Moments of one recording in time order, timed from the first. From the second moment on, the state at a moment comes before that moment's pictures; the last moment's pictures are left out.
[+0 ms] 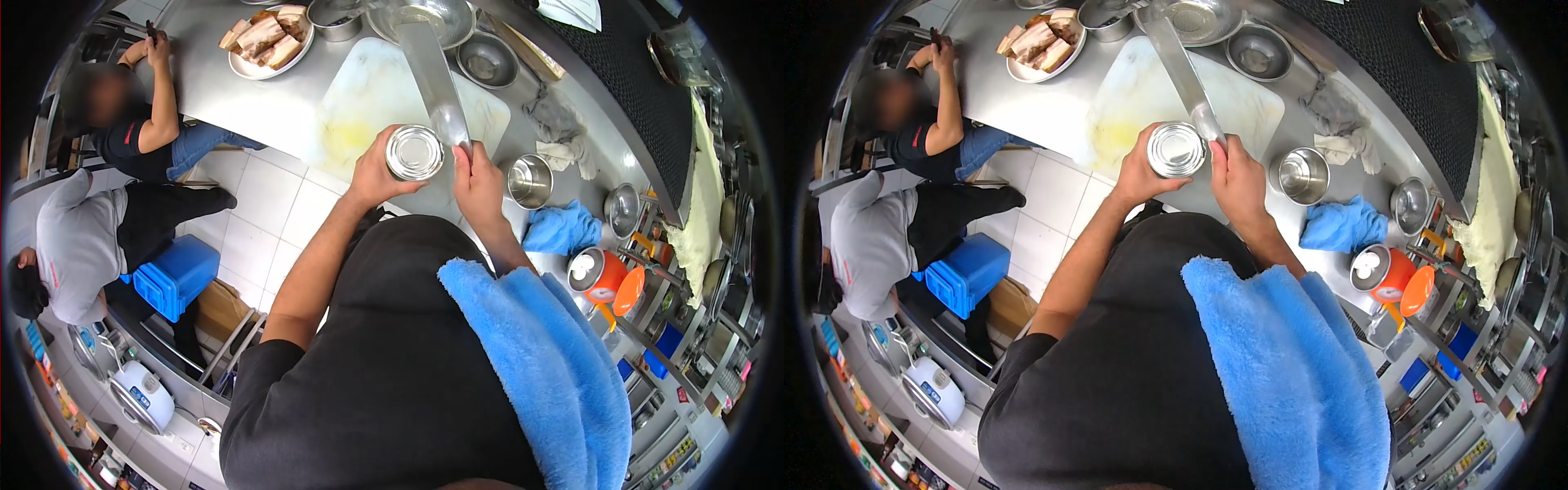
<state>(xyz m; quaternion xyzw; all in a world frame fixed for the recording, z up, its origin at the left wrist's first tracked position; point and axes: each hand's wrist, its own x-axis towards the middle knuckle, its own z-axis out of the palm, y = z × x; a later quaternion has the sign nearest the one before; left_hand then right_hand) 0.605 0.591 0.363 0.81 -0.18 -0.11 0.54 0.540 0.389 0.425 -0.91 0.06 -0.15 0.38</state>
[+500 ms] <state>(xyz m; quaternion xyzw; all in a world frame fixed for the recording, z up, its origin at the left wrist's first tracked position) 0.602 0.592 0.359 0.81 -0.19 -0.12 0.54 0.550 0.390 0.433 -0.91 0.03 -0.18 0.37</state>
